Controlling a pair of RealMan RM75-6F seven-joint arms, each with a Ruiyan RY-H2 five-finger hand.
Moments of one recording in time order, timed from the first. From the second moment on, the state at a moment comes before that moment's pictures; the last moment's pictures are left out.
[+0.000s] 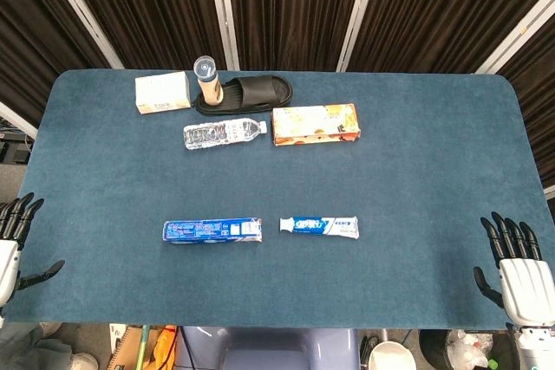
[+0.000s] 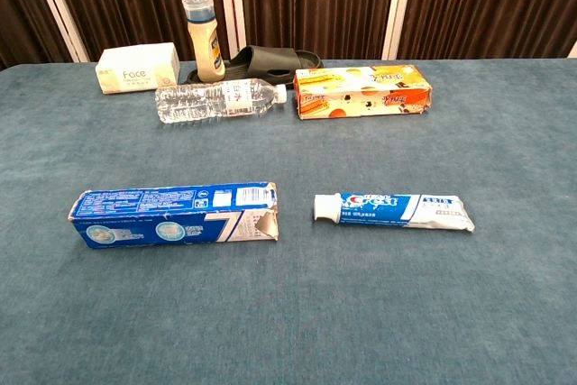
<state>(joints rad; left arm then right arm) -0.04 -1.14 -0.03 -1.63 1.57 1.58 -0.04 0.00 -1.11 0.02 -1.64 -1.59 1.56 -0.10</state>
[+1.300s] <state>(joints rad) -0.31 -1.25 -0.16 -1.80 1.32 1.23 0.35 0.01 -1.10 0.02 -1.65 -1.60 1.55 -0.08</state>
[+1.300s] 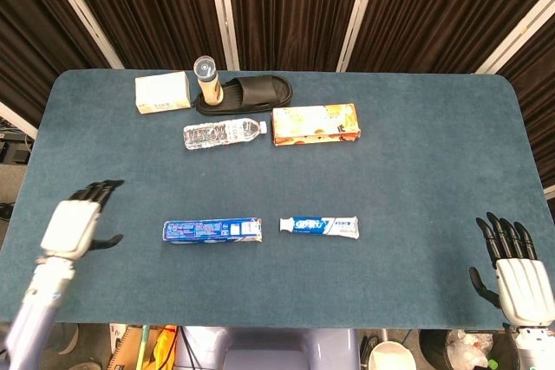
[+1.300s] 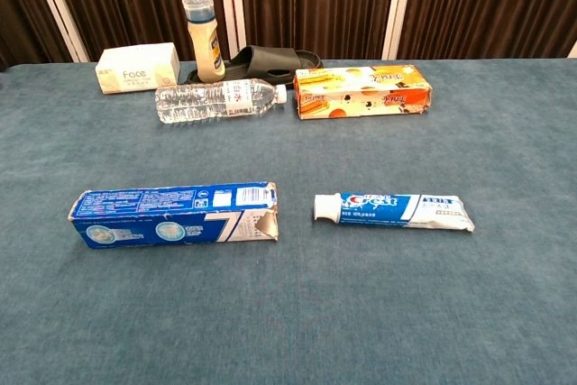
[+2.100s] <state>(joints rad) -0.56 -1.64 -0.20 -1.79 0.98 1.15 0.71 0.01 -1.10 0.01 -1.65 -1.62 1.56 -0.04</state>
